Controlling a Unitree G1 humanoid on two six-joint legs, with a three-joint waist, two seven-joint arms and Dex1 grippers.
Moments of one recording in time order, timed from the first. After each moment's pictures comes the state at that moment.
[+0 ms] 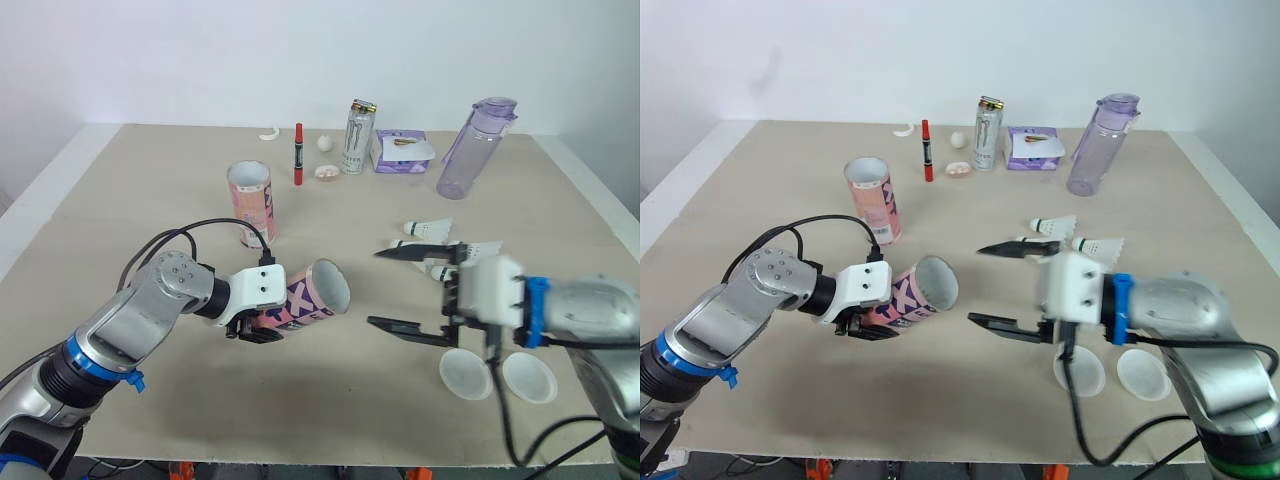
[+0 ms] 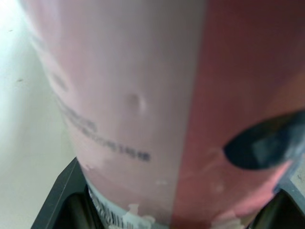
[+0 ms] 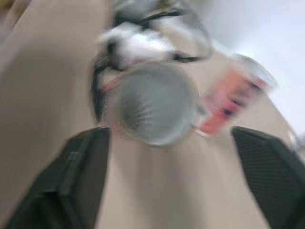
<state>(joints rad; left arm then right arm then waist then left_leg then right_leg) -0.59 0.80 -0.44 -0.40 -0.10 0.81 -1.15 -0.18 -0.84 -0.16 -0.62 0.53 0.30 1.00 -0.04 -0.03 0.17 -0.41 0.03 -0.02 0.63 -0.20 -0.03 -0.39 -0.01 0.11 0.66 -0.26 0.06</state>
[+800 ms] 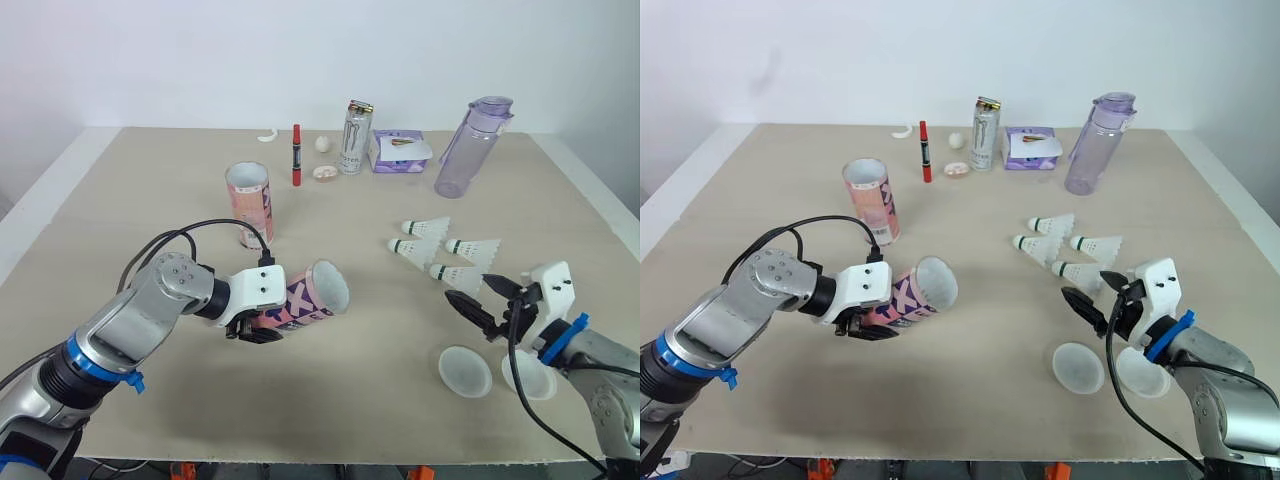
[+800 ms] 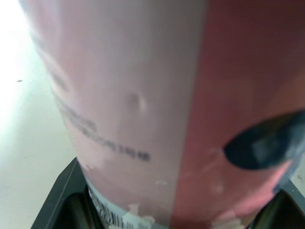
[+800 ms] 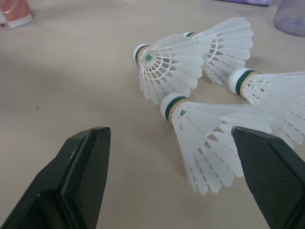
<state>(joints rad) -0.58 0.80 -0.45 -0.42 -0.09 0.83 -1.12 0.02 -0.66 -0.36 -0.22 0.51 0.50 0.67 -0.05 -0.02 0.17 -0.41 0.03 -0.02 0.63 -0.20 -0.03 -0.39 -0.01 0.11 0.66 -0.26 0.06</state>
